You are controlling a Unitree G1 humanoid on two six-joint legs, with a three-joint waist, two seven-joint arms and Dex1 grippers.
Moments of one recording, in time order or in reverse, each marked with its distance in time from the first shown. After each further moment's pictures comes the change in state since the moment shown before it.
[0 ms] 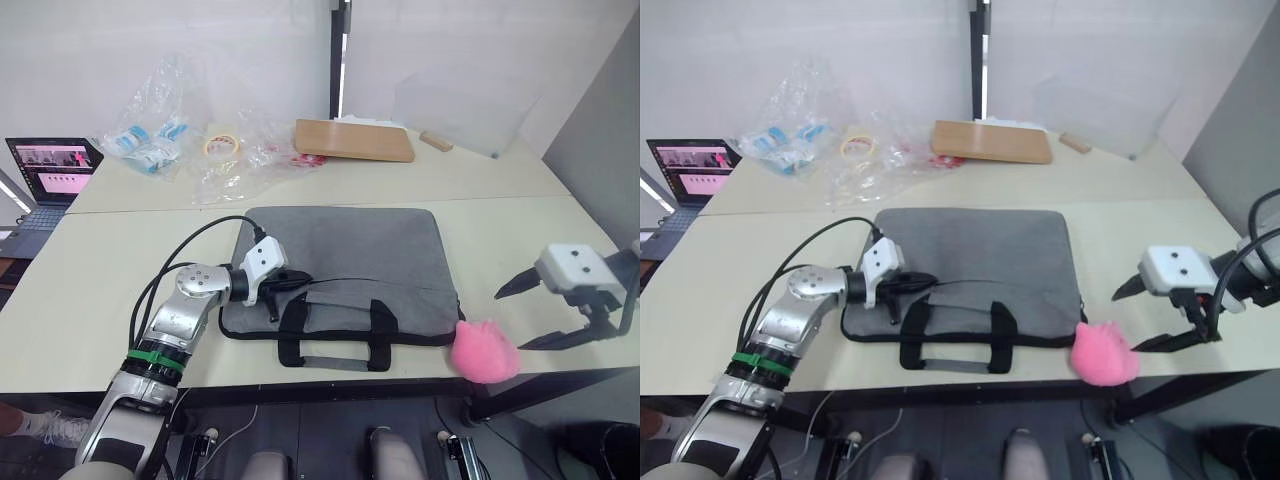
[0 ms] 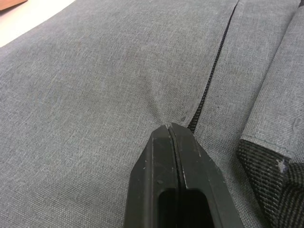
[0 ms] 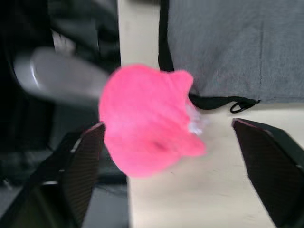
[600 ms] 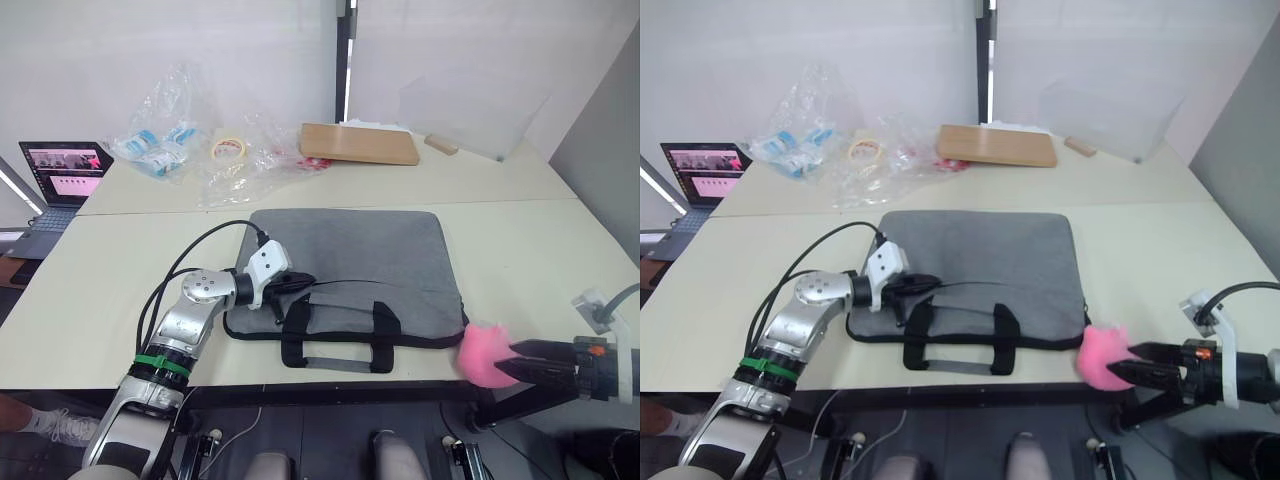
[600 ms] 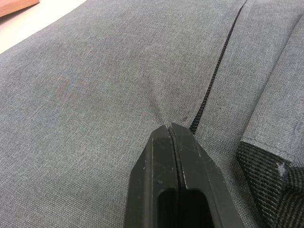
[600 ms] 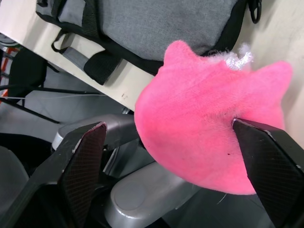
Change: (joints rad) left arm 0.026 -0.027 0.002 -0.009 0.015 -0.014 0.034; right arm 0.713 0.387 -0.758 -0.355 0.299 0.783 -0.486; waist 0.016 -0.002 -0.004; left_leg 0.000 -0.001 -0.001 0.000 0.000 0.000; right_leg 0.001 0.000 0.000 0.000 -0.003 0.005
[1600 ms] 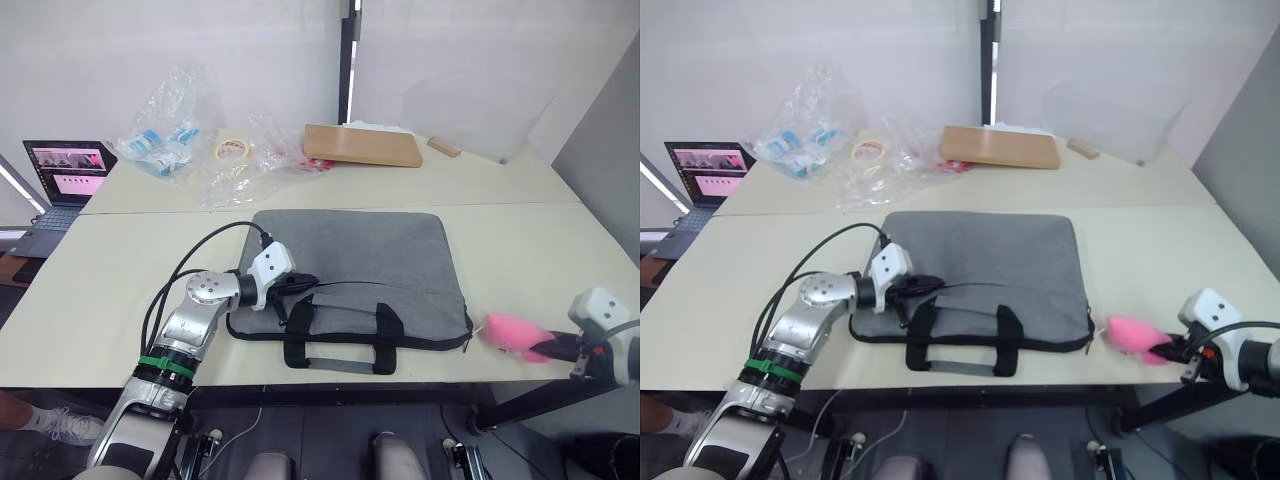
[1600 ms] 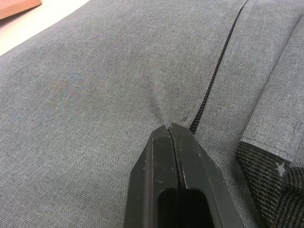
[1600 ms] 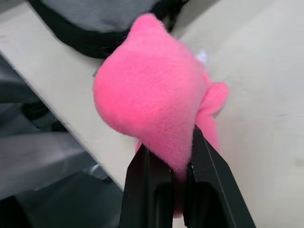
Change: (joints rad) left arm 0.004 -0.020 0.000 -0.002 0.019 -0.002 0.007; right arm -0.143 0.022 0.145 0.291 -0.542 -0.719 0.122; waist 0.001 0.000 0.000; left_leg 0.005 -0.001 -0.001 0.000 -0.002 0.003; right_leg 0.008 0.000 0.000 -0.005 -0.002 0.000
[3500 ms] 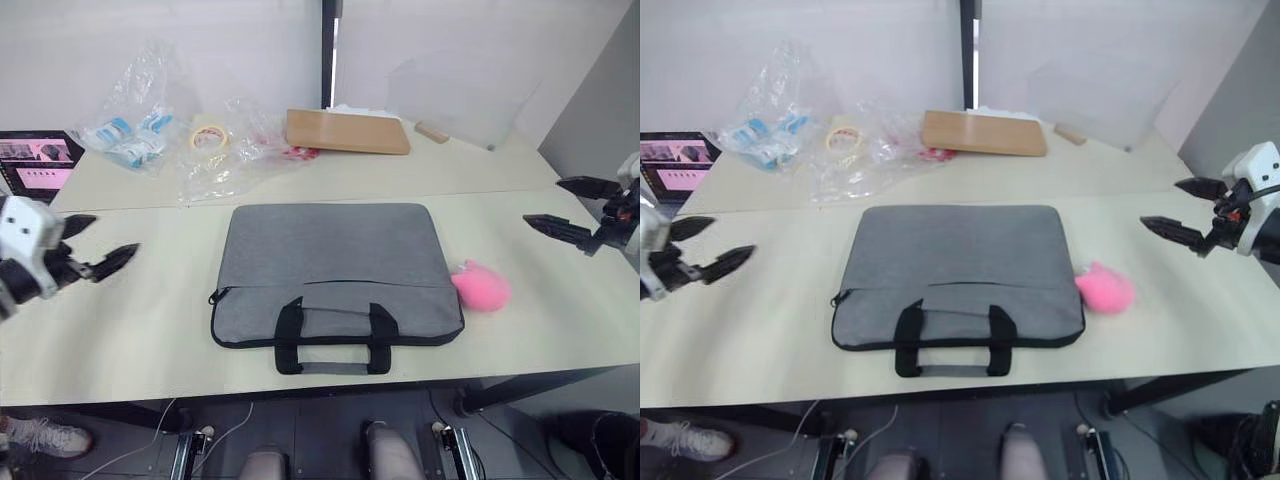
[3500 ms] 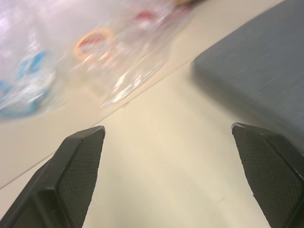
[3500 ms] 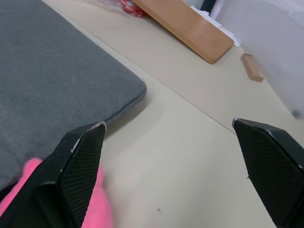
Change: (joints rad) left arm 0.309 0.546 0.700 -0.050 -0.225 0.109 0.038; right arm -0.791 0.031 0.154 0.544 -0.057 -0.168 0.044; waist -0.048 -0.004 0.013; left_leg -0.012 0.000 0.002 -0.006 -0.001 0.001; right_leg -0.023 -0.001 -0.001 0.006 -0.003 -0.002
